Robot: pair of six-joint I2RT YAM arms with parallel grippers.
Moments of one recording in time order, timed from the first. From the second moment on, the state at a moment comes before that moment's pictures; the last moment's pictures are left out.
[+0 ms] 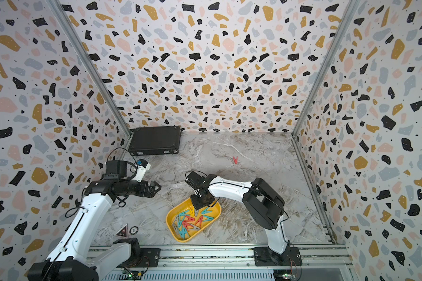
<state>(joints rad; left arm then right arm) 0.06 1.04 0.90 -0.88 0.41 0.23 0.99 1.95 1.36 -0.70 -0.16 0.48</state>
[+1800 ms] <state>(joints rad) 0.06 1.04 0.89 -0.88 0.41 0.24 0.99 1.97 1.38 -0.70 -0.15 0.48</state>
